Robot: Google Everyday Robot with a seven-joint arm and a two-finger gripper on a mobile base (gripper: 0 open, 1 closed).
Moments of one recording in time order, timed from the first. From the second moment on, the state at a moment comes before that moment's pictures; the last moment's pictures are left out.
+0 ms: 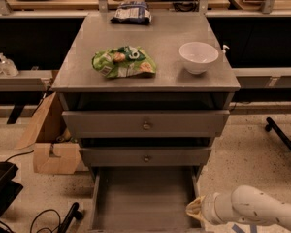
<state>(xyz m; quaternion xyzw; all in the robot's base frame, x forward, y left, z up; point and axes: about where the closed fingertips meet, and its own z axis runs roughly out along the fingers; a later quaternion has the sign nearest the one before) 0.422 -0.188 0.411 -0.56 0.77 0.14 0.27</state>
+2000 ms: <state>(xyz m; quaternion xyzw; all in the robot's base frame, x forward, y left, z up) 0.271 -0.142 0.219 -0.57 0.76 0.21 0.22</state>
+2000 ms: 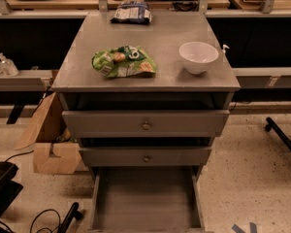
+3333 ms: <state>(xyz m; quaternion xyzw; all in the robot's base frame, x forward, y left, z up) 0.330 -0.079 0.098 -0.55 0.75 0.25 0.26</state>
